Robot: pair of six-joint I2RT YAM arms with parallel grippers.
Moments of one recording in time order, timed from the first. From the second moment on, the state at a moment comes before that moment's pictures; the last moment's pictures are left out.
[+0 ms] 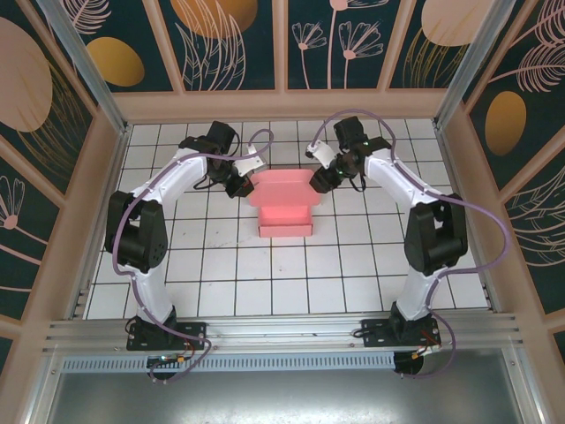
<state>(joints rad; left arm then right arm) -0.35 1.90 1.57 -0.90 0.44 0.60 0.38 1.82 1.51 -0.79 -0.38 -0.51</state>
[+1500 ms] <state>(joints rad) -0.35 1.93 1.61 -0.97 0.44 0.57 0.38 1.92 1.61 -0.94 -0.45 -0.58</state>
